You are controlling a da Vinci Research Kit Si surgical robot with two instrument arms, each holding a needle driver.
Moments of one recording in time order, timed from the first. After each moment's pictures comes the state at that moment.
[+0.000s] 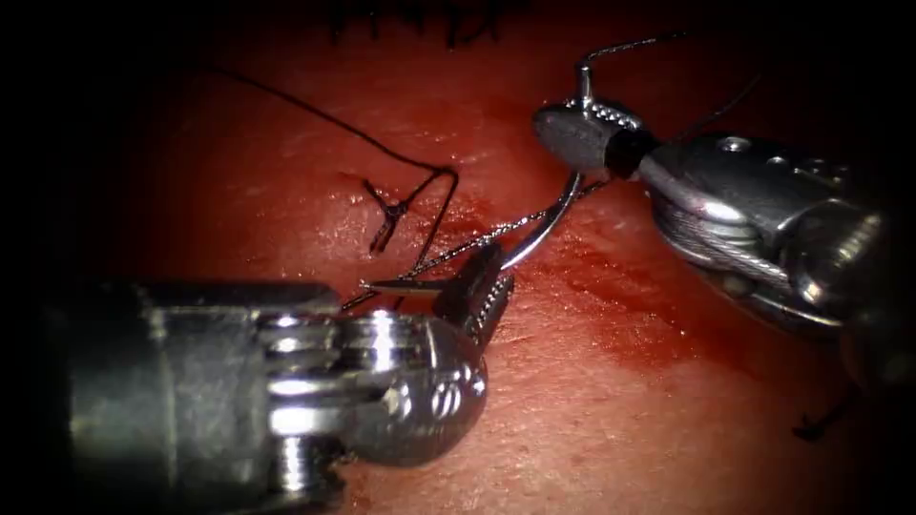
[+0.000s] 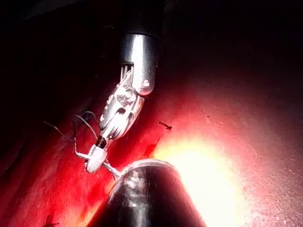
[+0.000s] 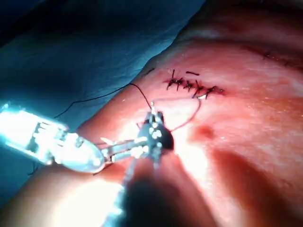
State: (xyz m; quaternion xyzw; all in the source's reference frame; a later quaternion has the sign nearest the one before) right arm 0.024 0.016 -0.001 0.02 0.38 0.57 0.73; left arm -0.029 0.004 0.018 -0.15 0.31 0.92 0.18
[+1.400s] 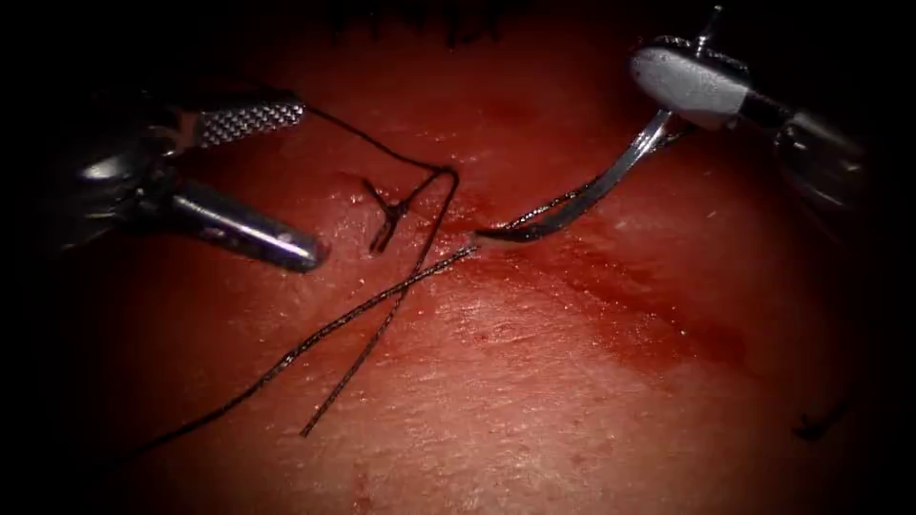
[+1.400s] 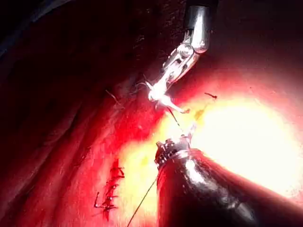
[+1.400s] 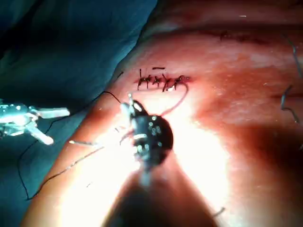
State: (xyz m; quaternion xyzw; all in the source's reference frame) right arm 0.018 0.018 -0.002 0.14 0.53 0.60 0.59; left arm -0.016 0.012 0.014 -0.45 -0.21 0.79 0.35
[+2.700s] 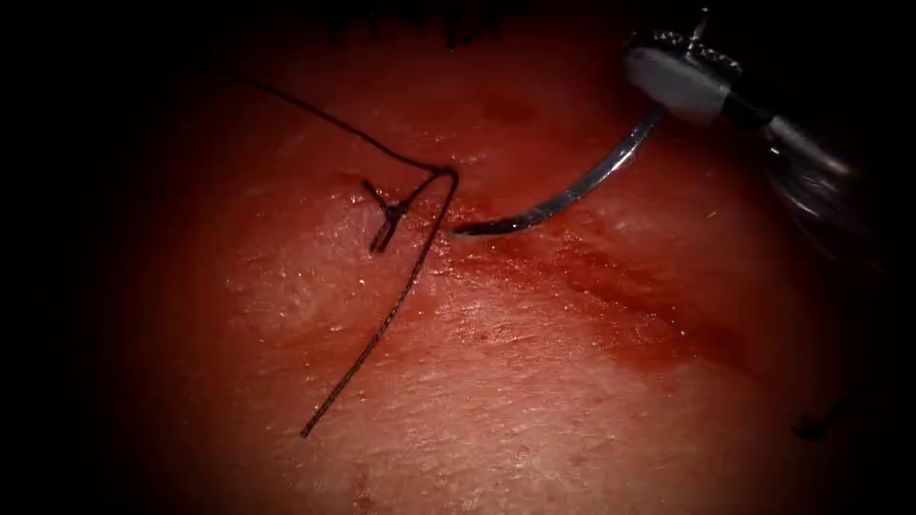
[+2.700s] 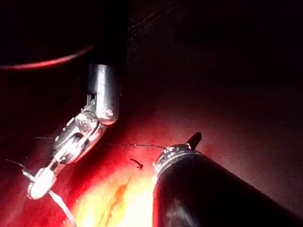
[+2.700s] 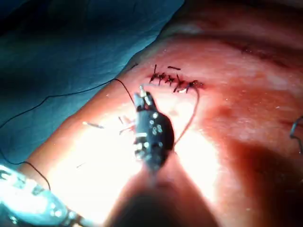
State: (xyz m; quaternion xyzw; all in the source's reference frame) right arm 0.020 0.018 -0.002 0.04 0.50 0.52 0.69; left arm -0.040 -0.002 0.009 -0.42 -0.29 0.81 0.30
